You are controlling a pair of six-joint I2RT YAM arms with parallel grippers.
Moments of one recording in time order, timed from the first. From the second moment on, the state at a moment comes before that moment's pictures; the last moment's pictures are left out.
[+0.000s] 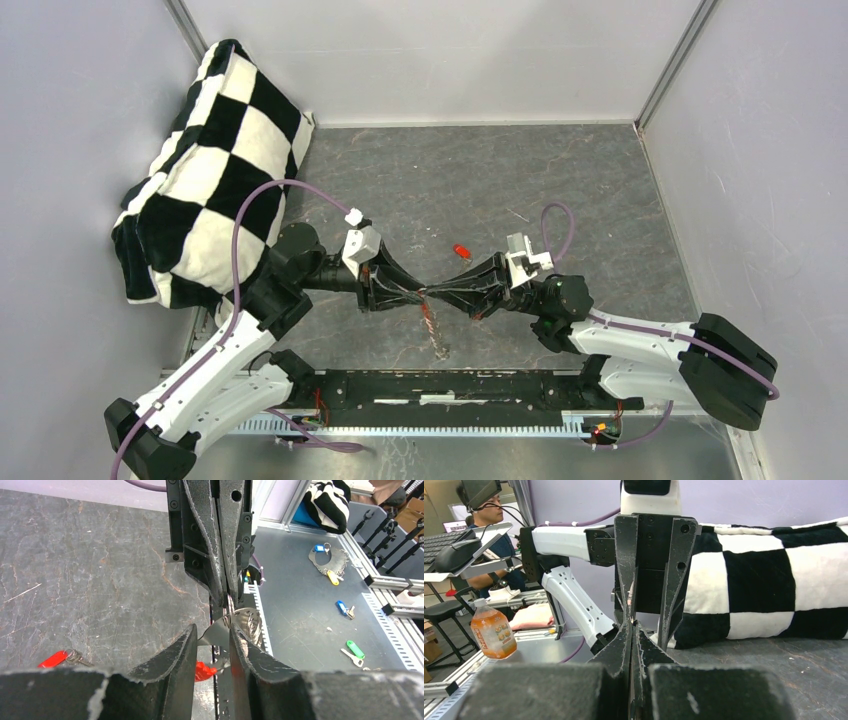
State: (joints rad) left arm -0.64 0.78 0.71 0.00 1.00 -0.11; right arm 0.97 1.13 0.38 1.34 -0.50 0.44
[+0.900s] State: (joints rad) left arm -0.64 0.77 0.73 -0.14 0.76 0.02; right arm 0.97 1.09 0.38 1.19 -0.43 0.35
